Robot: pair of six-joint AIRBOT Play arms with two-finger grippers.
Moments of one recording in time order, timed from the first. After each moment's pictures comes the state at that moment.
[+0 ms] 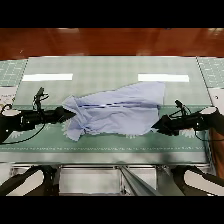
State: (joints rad) left arm 0.23 -1.14 0.47 0.42 -1.07 -0.85; right arm -0.26 -1.30 0.54 -0.78 1.16 1.19
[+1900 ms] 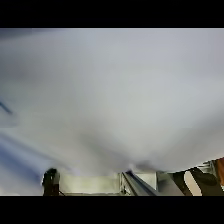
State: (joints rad) left arm 0.39 -0.47 1.71 0.89 -1.29 -1.46; right arm -0.22 -0.64 1.93 -1.30 1.47 1.46
